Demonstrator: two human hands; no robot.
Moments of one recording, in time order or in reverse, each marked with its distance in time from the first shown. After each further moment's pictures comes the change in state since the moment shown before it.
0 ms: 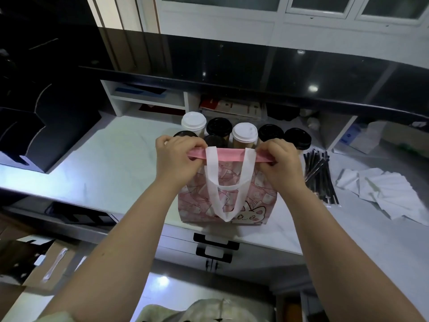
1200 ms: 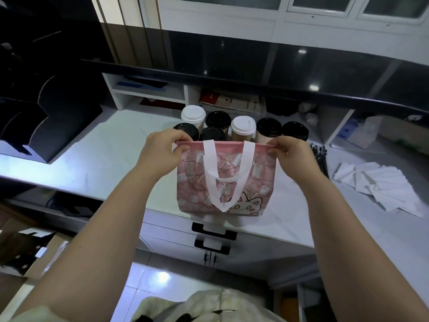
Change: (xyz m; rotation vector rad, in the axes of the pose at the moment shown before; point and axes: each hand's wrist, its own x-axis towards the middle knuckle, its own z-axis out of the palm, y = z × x) left_hand -0.006 -0.018 -0.030 -0.074 -0.228 -0.112; right_hand -0.003 -0.011 -0.042 0.156 -0.275 0.568
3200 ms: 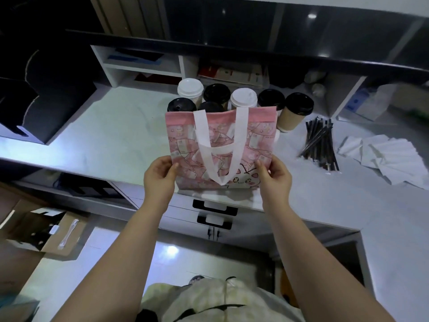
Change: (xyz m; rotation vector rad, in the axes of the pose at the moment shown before) left_hand -0.101 -0.025 0.075 -0.788 0.236 -0.595; right_hand -0.088 0.038 0.094 0.801 0.270 0.259
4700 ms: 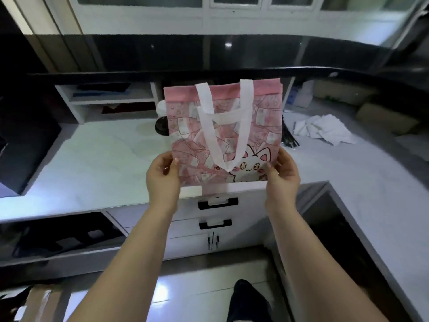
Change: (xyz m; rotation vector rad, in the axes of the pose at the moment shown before) left_hand -0.015 0.059 -0.047 -0.115 -0.212 0.079; right_hand -0.124 -0.059 0.040 0.238 0.459 -0.095
